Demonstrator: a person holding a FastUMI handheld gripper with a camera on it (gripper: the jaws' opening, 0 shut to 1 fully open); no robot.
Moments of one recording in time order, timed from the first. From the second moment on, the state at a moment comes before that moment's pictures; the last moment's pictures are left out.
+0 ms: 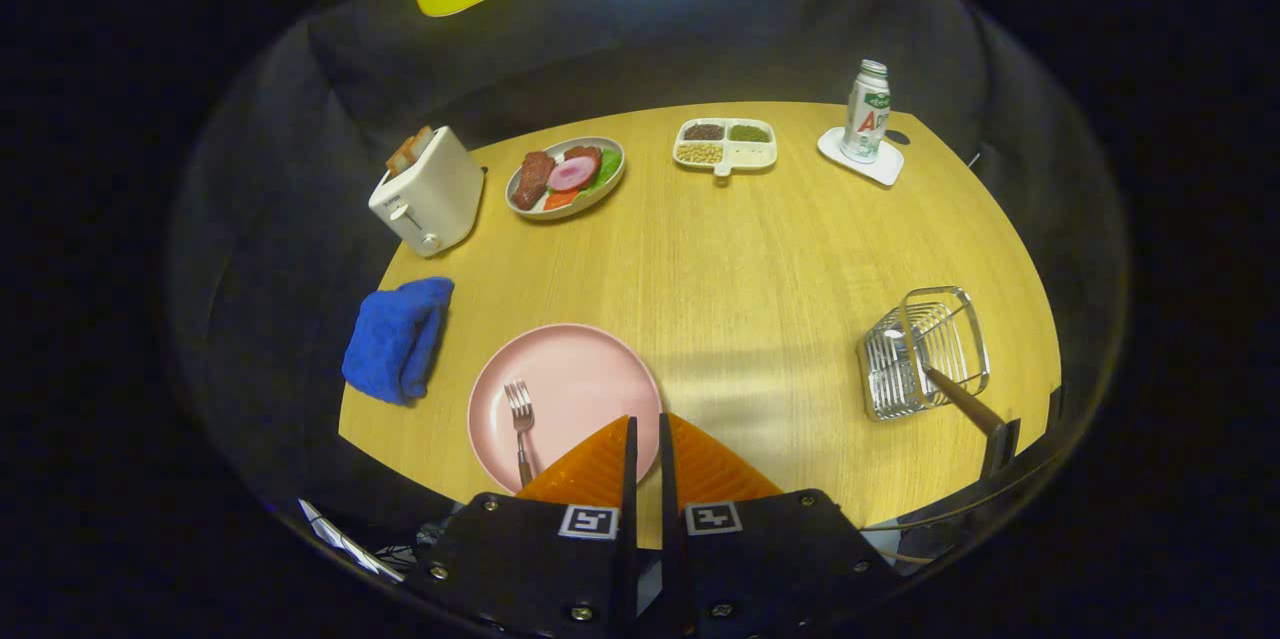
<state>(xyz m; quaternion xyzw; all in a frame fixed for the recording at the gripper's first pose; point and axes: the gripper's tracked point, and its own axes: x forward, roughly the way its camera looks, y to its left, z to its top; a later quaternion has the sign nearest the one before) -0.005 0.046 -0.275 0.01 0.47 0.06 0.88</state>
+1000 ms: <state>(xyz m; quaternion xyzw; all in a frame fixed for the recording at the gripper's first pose) -0.039 0.138 -0.373 -0.07 0.57 0.17 0.80</state>
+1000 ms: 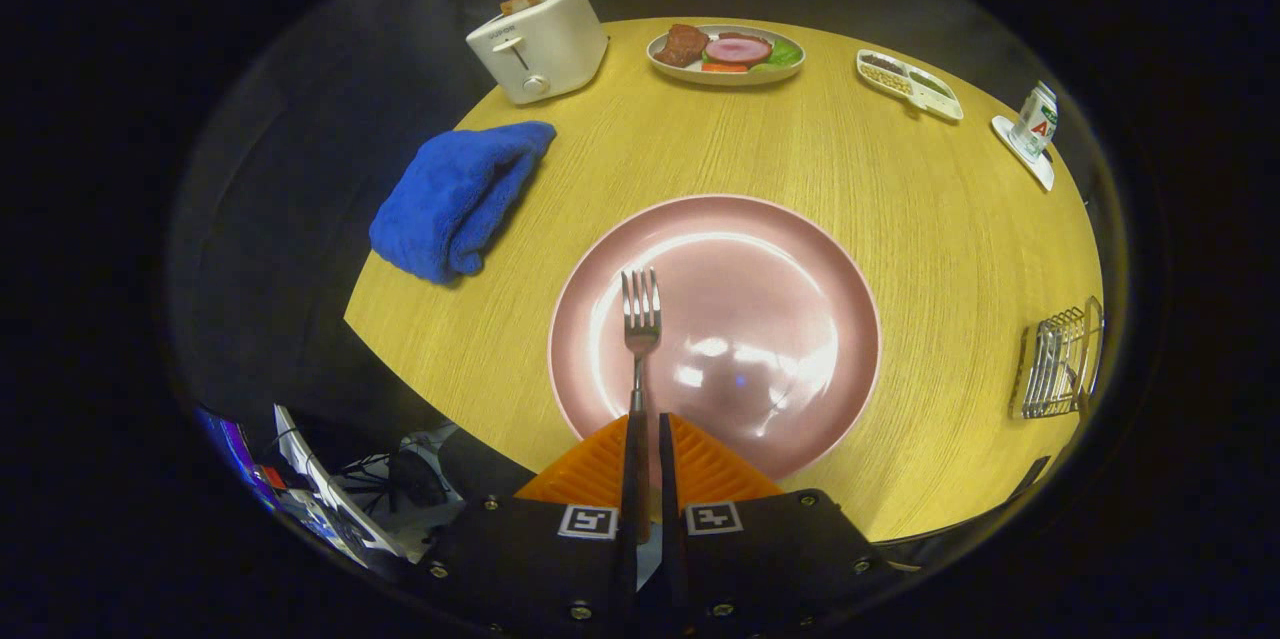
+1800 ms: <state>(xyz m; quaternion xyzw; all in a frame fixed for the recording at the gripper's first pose) -0.028 0.137 -0.405 -0.08 0.60 0.15 0.78</state>
